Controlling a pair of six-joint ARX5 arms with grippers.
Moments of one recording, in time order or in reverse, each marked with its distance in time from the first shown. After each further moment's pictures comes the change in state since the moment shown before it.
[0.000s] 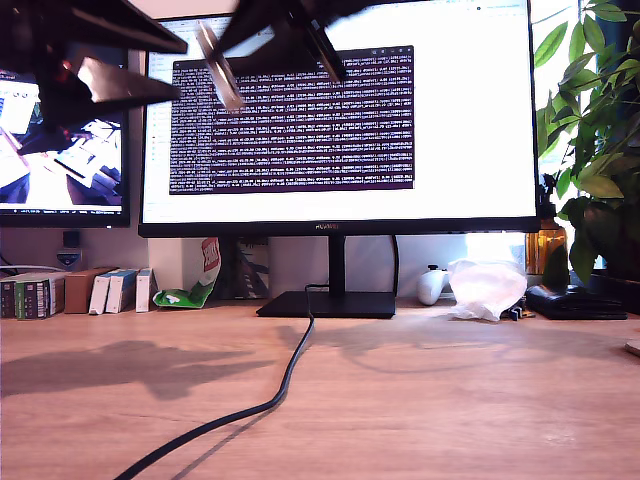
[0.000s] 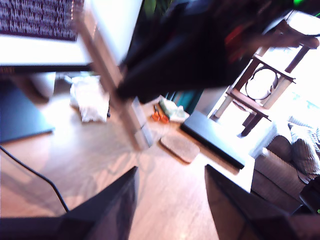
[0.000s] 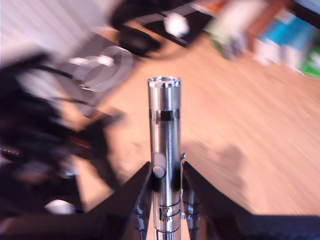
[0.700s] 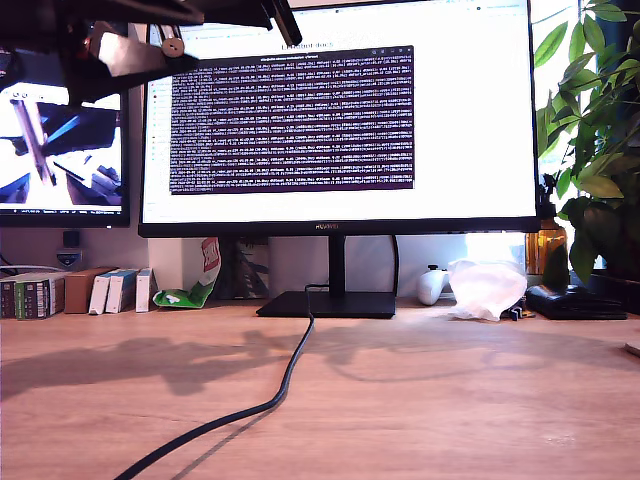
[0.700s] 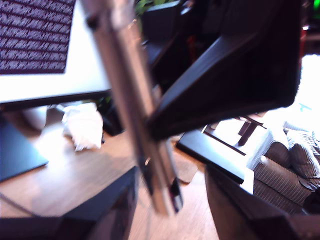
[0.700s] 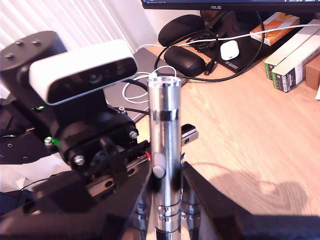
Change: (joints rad) left arm -0.018 0.017 0.024 0.157 0.018 -0.056; right arm 0.063 0.000 0.022 0.035 -0.061 -0.003
